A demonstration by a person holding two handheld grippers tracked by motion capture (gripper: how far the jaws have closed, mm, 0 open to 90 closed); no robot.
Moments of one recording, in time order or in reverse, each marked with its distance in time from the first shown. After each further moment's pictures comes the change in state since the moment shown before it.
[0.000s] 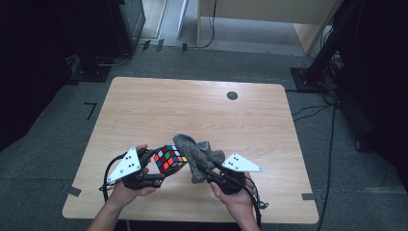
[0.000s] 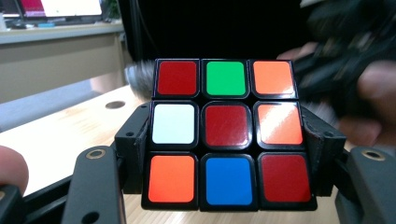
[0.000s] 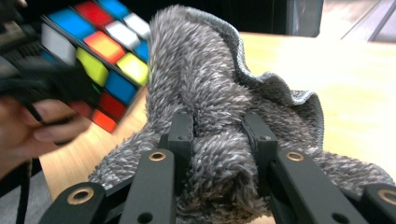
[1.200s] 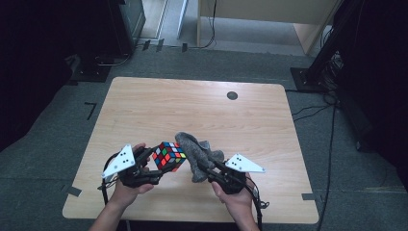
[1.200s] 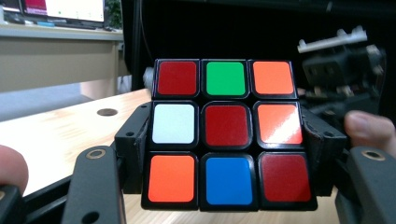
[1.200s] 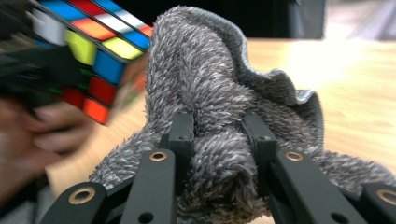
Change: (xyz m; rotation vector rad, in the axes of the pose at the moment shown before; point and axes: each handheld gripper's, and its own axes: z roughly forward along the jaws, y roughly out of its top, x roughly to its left) left arm 0.011 0.000 -0.005 -0.128 -0.038 -0.184; right arm -0.004 -0.009 0.003 -0.061 0.058 0.063
